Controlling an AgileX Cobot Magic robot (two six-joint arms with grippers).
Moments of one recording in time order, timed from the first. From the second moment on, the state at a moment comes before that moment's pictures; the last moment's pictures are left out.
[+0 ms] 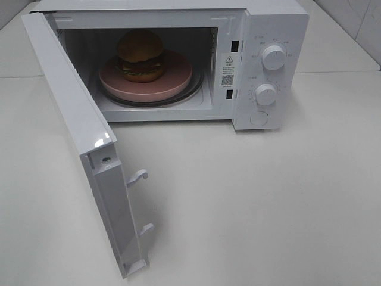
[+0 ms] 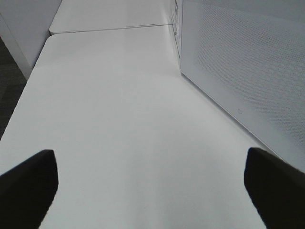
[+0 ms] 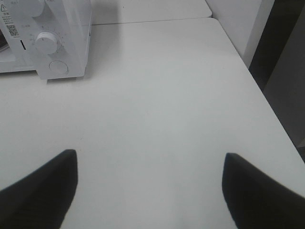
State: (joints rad) left arm 0.03 -0.01 -0.50 -0.08 1.04 0.17; right arm 0.04 0.00 -0.50 -0.13 1.02 0.18
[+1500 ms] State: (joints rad) left arm 0.03 0.06 -0.51 0.03 0.71 0.09; right arm 0.04 0.00 -0.50 -0.13 1.02 0.18
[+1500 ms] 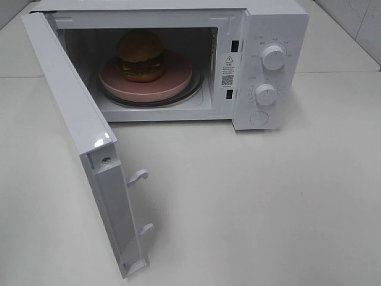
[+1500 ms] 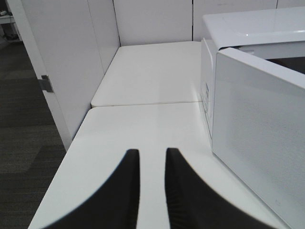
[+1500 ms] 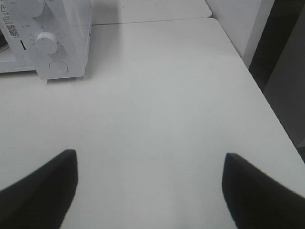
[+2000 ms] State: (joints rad) left arm 0.03 0.28 -0.32 0.01 0.21 0.09; right arm 0.04 0.00 -0.50 -0.13 1.02 0.18
